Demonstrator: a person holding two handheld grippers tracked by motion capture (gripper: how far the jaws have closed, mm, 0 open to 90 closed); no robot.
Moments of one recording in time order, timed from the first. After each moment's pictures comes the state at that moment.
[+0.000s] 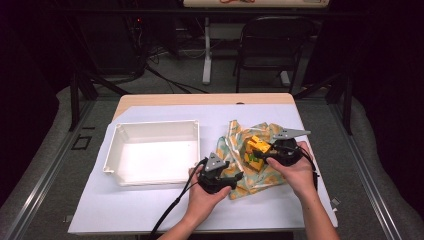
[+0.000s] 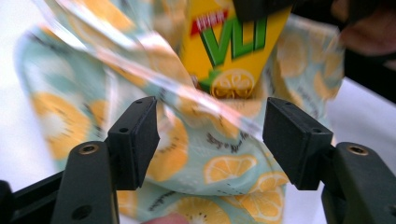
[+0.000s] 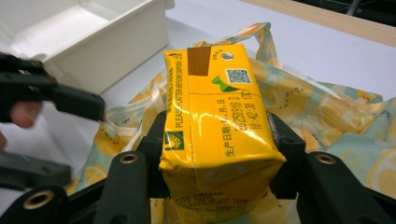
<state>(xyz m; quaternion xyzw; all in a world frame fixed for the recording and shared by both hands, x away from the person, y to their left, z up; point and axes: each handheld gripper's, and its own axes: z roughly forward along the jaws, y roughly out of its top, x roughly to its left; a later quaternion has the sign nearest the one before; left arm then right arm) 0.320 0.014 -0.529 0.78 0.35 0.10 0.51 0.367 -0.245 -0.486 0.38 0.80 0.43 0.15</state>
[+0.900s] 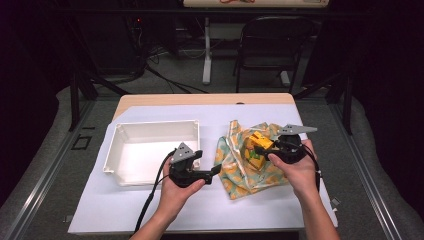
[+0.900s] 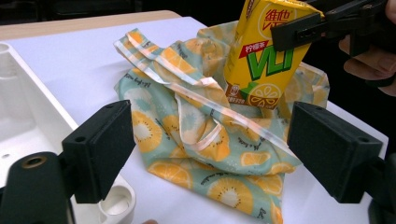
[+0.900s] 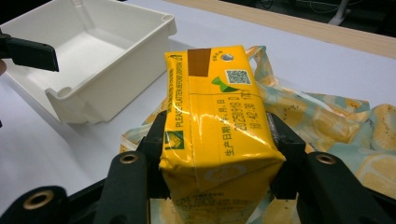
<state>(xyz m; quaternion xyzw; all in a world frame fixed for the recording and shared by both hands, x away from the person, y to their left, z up) 0.316 0.079 -0.484 0.76 0.36 0.10 0.53 0.356 -0.242 -0.458 0.41 0.78 0.45 0.15</state>
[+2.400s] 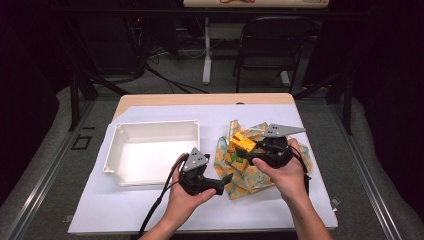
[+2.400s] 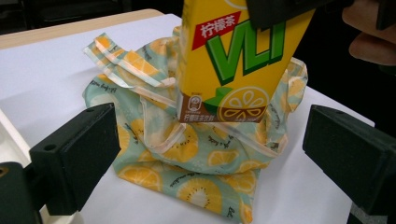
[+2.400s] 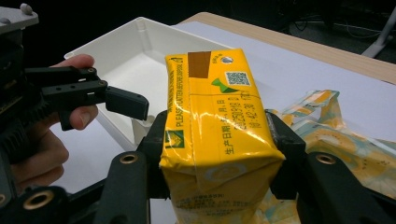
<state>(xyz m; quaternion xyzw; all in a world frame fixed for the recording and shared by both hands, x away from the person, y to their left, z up) 0.294 0.050 -0.476 0.78 0.33 0.11 0.52 0.328 -0.192 -0.423 0.36 0.78 0.49 0.13</state>
